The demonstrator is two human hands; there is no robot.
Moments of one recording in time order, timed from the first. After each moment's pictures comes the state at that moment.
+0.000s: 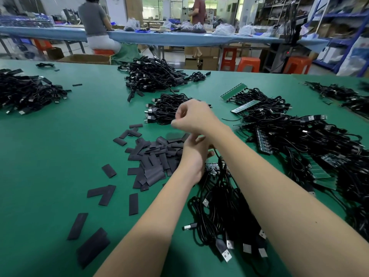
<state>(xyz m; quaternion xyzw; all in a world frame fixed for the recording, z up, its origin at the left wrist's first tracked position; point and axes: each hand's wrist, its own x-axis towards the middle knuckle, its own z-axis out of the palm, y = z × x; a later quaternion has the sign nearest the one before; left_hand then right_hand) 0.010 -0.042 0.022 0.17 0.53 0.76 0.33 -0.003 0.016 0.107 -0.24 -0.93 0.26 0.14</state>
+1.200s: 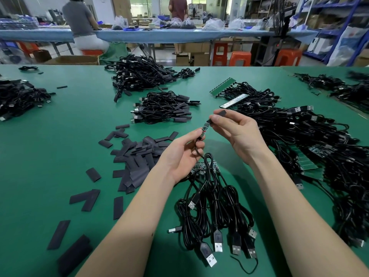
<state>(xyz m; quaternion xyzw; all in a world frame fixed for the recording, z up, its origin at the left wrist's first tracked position) 0.001 -0.049 0.031 0.15 0.39 0.74 0.52 0.105 0.069 0.055 -0.17 -0.54 0.74 0.36</state>
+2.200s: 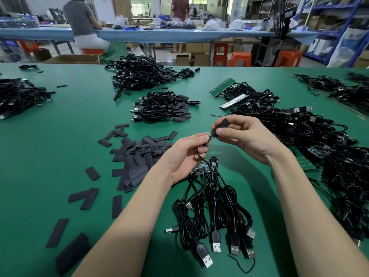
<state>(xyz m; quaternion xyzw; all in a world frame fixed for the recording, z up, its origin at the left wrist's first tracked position) 0.004 -0.053 0.028 0.25 0.41 0.70 0.54 0.136 0.082 0.064 -0.09 -0.67 0.71 0.22</state>
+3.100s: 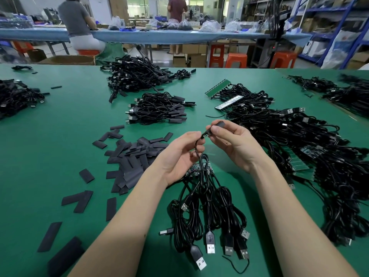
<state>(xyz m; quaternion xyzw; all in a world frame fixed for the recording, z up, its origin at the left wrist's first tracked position) 0.005 -0.051 0.030 0.21 0.41 0.72 0.52 0.125 0.072 0.045 -0.13 -0.52 0.80 0.28</state>
